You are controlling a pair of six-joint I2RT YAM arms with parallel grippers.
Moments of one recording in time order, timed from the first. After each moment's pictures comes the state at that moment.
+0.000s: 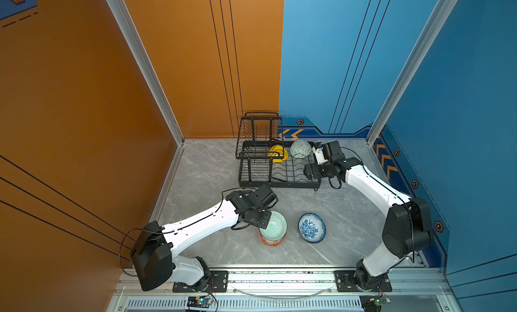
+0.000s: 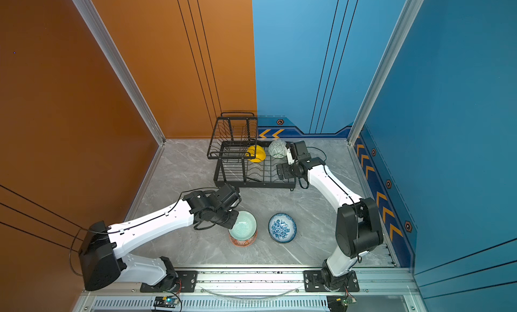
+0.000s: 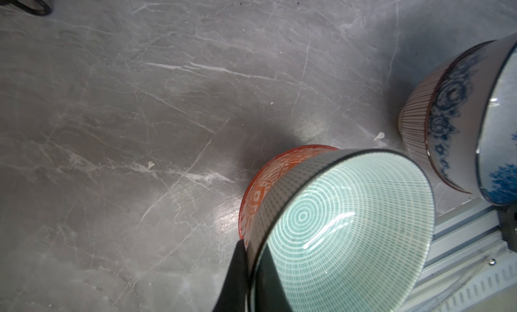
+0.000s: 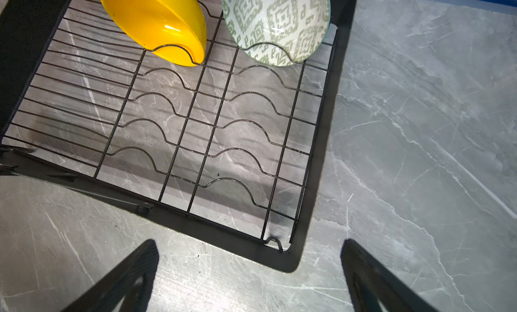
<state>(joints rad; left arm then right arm) -0.88 1.38 1.06 -0.89 -0.07 -0.49 0.31 1.64 1.31 -0.58 -0.01 0.08</state>
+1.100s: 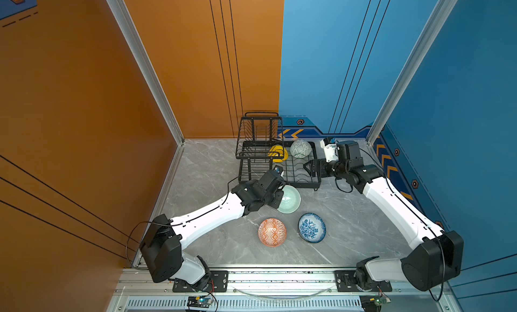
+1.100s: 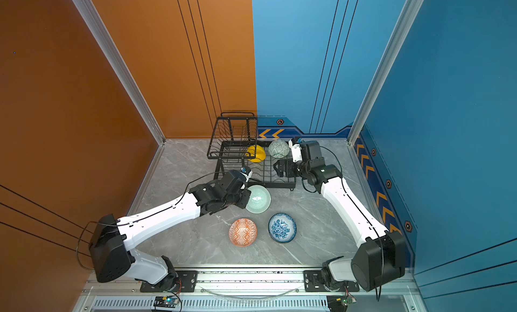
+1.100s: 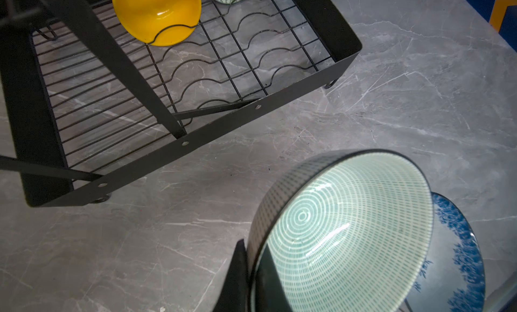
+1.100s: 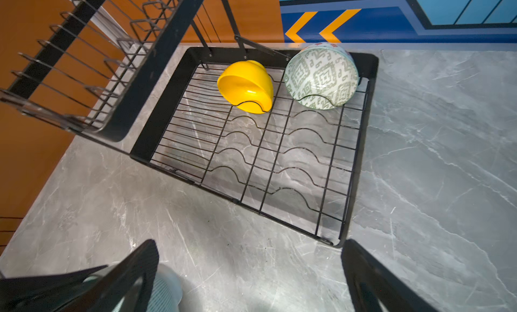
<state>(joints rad) -0.85 1.48 1.17 -0.52 -0.21 -0.31 0.33 1.35 1.23 -0.54 -0.21 0.21</state>
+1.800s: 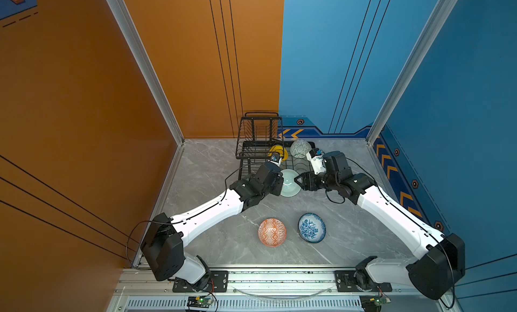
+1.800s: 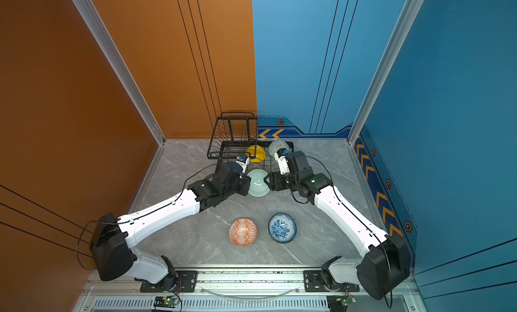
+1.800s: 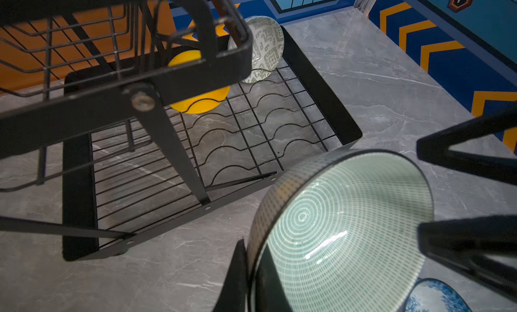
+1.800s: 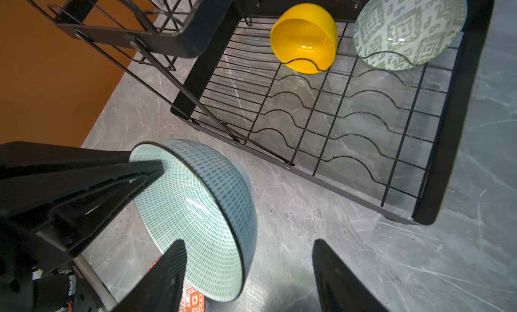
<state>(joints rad) -0.80 1.49 1.19 -0.34 -0.26 -0.30 0.49 1.33 1.14 -0.55 -0.21 0.28</state>
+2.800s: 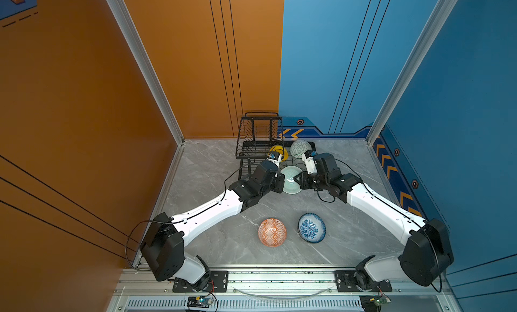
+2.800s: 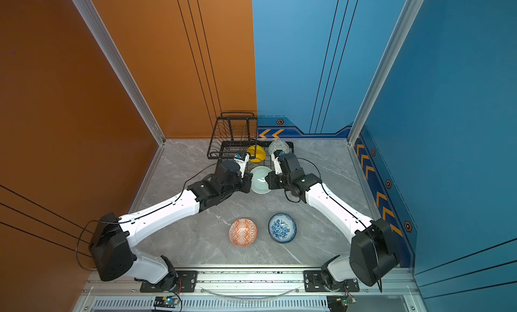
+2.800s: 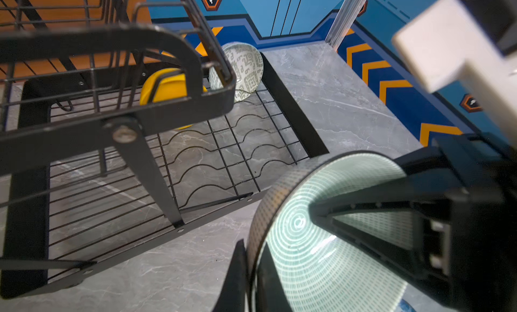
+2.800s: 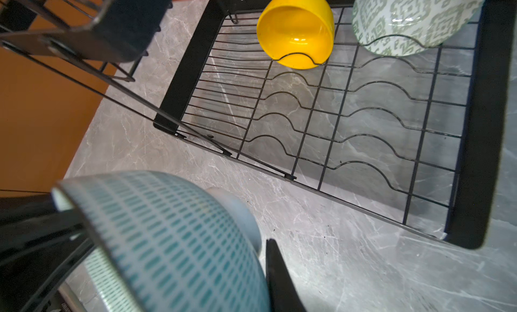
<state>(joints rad) -0.79 1.48 1.15 -0.21 -0.18 -0.35 0.52 1.43 1.11 -0.41 -0.16 0.38</state>
